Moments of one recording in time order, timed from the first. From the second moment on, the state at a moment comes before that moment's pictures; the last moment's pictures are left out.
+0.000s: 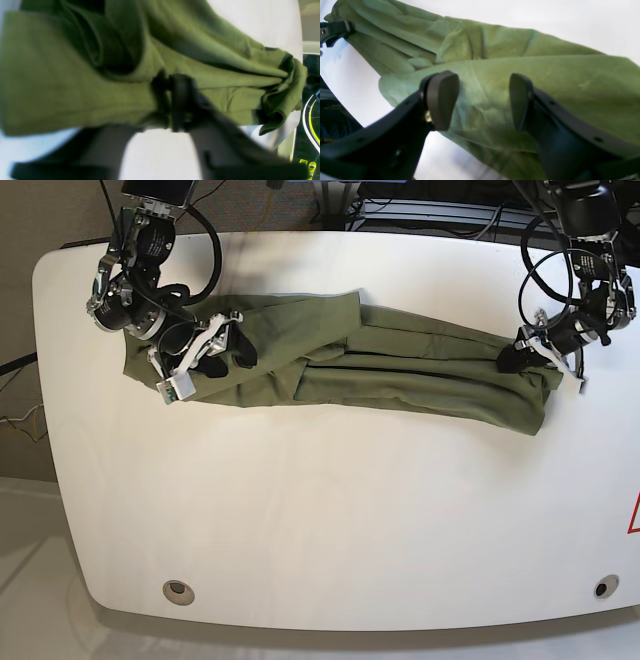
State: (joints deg) left arm 5.2 -24.1 -20.4 69.5 -57.9 -31.5 56.3; right arm -8.7 4.2 21.4 100.8 41.4 38.0 -67.3
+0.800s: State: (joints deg) left arm 7.7 -23.4 -28.8 81.4 -55.5 -32.1 66.1; right arm -8.7 4.1 22.3 100.8 41.4 38.0 -66.5
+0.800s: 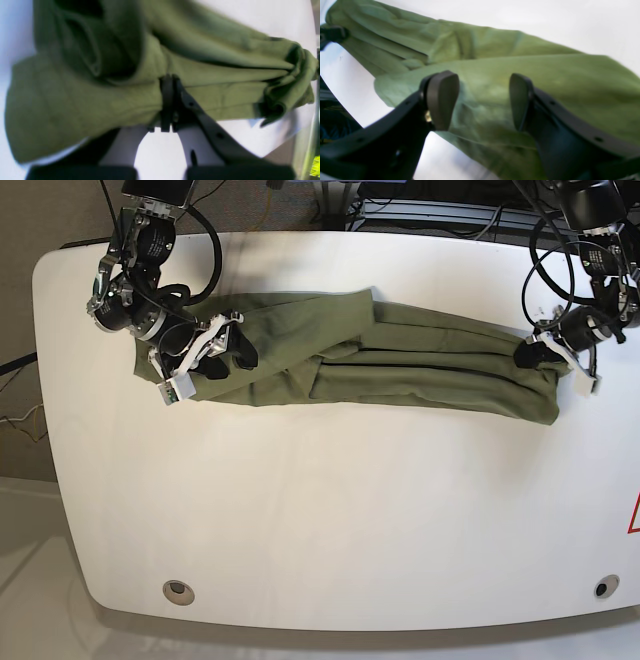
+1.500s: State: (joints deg) left arm 9.9 -16.3 -17.9 99.0 -57.2 -36.4 72.5; right arm -8.5 4.3 26.7 100.5 40.9 38.6 -63.7
